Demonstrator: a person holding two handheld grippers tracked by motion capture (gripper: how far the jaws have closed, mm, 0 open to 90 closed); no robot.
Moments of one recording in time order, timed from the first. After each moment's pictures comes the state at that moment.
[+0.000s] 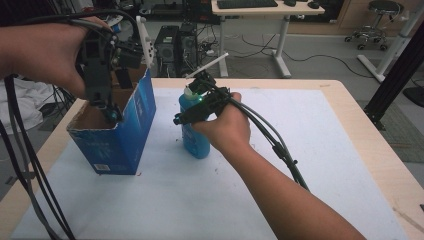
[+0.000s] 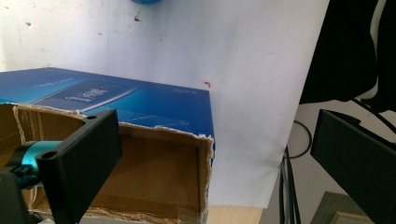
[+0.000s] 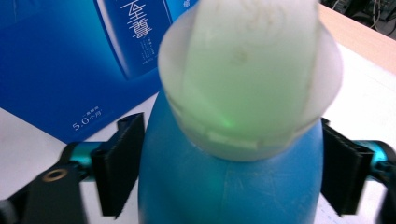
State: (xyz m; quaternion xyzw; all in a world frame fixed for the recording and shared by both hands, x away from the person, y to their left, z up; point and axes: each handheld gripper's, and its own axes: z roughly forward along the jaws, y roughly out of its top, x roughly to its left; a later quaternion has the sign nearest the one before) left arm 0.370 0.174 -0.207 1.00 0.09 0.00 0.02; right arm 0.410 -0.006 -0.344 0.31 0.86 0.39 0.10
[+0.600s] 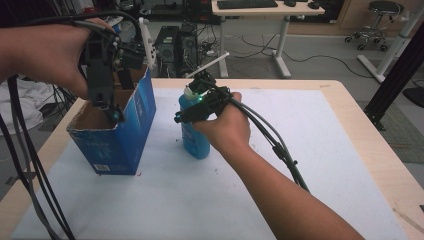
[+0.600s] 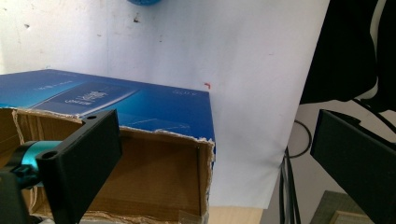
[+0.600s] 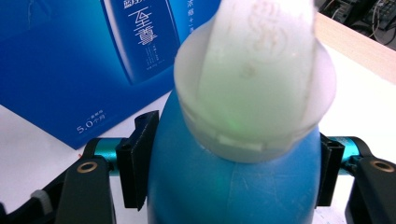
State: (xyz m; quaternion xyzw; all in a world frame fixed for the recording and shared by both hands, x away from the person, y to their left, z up) left arm 0.372 0.171 -0.208 1.00 0.08 0.00 0.02; right arm 0.408 -0.006 -0.342 0.30 0.86 0.40 0.11
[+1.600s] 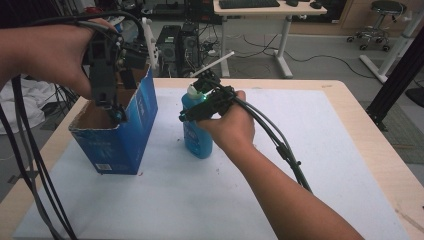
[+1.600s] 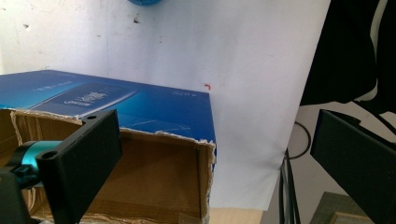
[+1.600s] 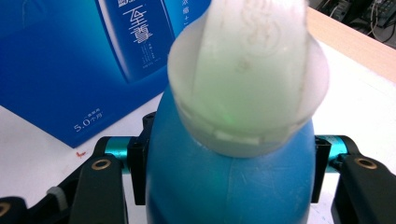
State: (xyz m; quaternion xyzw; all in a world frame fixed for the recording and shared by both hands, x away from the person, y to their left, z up) left arm 0.373 0.171 -0.210 1.00 0.08 0.00 0.02; right arm 0.410 -0.011 -0.341 0.30 0.86 0.40 0.11
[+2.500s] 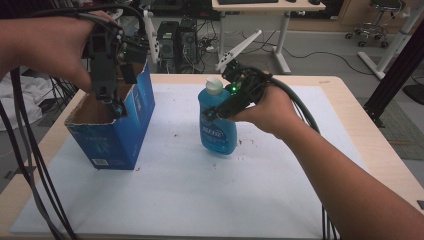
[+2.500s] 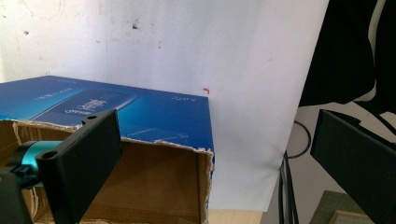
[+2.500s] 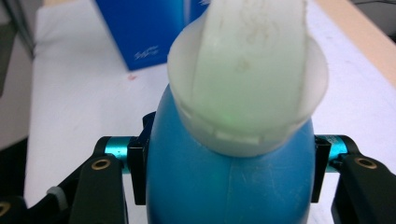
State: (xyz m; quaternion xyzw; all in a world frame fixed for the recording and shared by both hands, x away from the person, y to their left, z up) left arm 0.373 0.162 -0.209 1.00 0.08 0.00 0.01; right arm 0.410 -0.073 -0.311 0.13 0.91 0.39 0.04
